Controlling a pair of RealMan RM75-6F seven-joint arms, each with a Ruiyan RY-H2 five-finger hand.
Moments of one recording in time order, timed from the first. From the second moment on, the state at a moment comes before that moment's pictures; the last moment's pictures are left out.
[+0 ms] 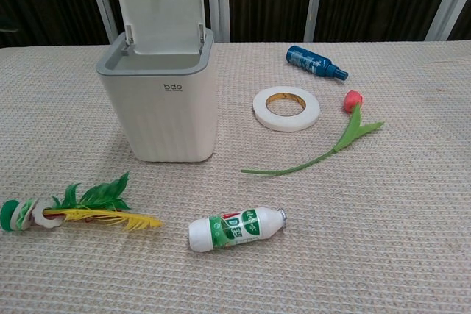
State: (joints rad) left arm -0.56 -0.92 -0.03 -2.33 1.28 1.42 0.71; right arm 0.06 -1.10 0.06 -1.76 -1.54 1.51 -0.12
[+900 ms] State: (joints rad) left arm -0.10 -1.00 0.14 -1.76 1.55 1.75 0.06; right arm 0.07 -1.12 0.05 -1.75 -1.56 1.51 -0.13
